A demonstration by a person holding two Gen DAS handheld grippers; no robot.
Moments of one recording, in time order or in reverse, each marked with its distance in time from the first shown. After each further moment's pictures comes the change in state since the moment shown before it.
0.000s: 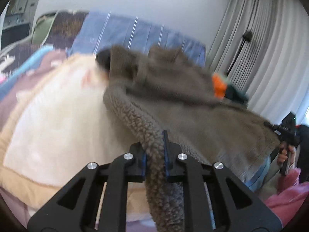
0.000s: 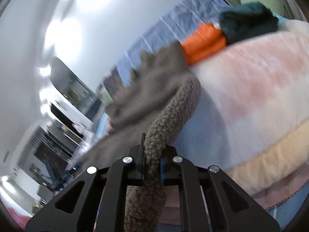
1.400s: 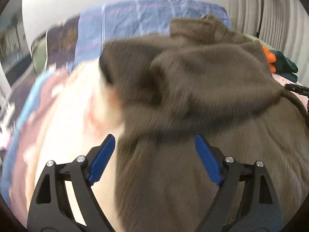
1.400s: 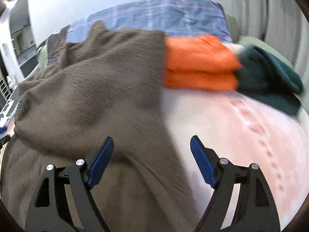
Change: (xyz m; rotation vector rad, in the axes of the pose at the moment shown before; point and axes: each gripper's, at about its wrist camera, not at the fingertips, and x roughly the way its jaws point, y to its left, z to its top) left arm 0.192 0.047 0.066 0.238 0.282 0.303; right arm 0.203 -0.037 0.100 -0.365 0.156 -0.625
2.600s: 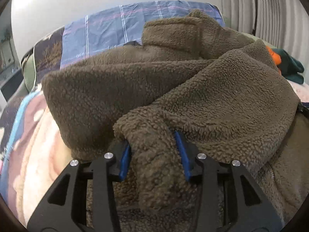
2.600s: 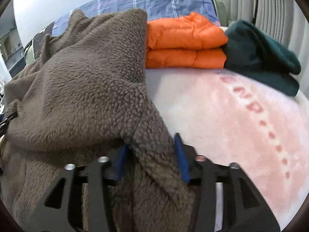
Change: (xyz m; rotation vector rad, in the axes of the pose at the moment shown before) left arm 0.075 -0.066 0.074 0.067 -0.093 -0.012; right arm 0.021 0.014 -0.007 0.040 0.060 -0.048
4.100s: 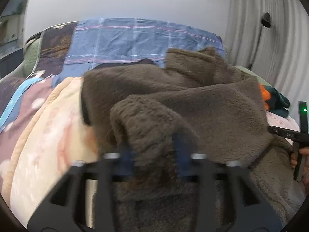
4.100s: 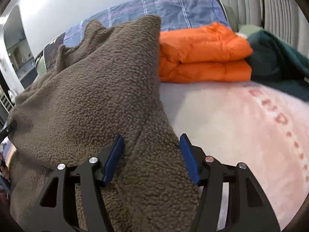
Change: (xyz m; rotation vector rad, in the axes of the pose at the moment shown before) left arm -0.041 0.065 -0.010 -0.152 -0.135 -0.110; right arm 0.011 0.008 0.029 0.061 -0.071 0.113
